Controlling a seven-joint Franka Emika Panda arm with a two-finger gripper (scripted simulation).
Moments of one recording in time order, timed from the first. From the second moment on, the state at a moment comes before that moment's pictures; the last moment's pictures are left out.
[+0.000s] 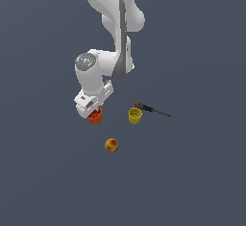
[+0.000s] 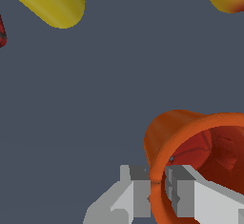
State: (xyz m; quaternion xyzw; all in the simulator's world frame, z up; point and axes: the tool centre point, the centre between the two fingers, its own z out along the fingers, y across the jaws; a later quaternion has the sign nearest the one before) arm -0.080 -0.123 0.092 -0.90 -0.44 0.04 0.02
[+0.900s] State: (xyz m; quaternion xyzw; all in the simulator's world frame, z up) arm -0.055 -0.080 0.234 -0.90 -0.44 0.04 0.01
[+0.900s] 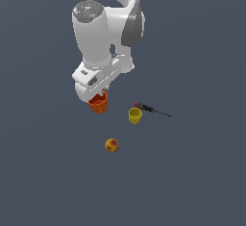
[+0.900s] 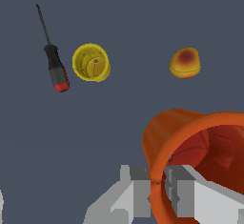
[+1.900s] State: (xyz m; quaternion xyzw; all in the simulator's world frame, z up) arm -0.017 -0.022 0.421 -0.90 -0.44 0.04 0.02
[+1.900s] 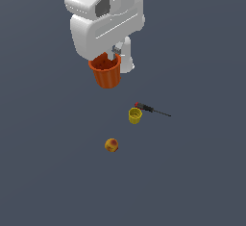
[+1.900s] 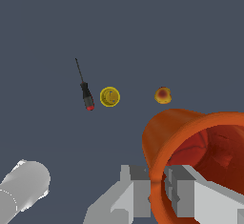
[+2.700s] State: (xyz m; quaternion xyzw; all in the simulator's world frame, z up) arm -0.001 -0.004 0.482 -0.90 -0.44 0.04 0.02
